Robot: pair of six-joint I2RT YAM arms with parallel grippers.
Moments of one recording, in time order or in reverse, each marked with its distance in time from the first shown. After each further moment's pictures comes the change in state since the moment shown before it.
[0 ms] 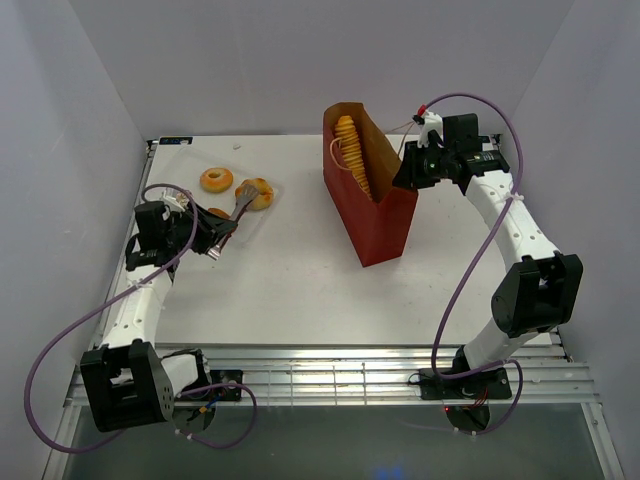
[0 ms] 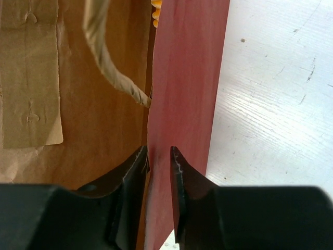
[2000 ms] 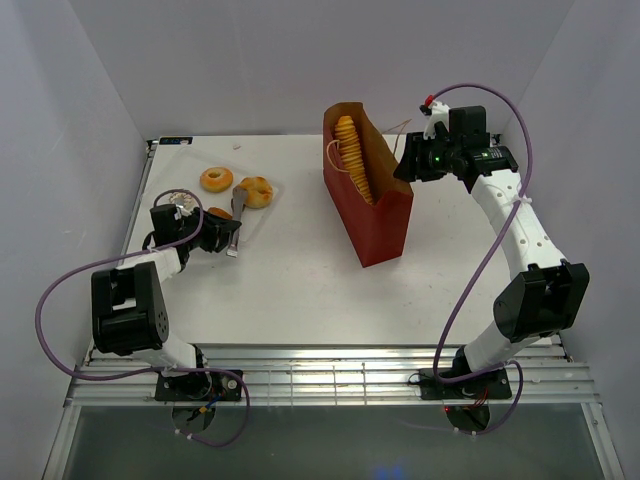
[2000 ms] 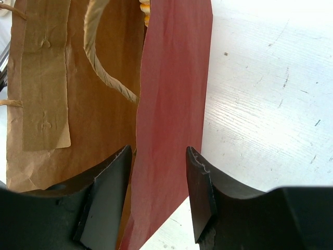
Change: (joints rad) left arm 0.020 0.418 -0.063 0.417 0.046 -0.230; right arm 0.000 -0.031 0.057 -0.027 0.061 0.014
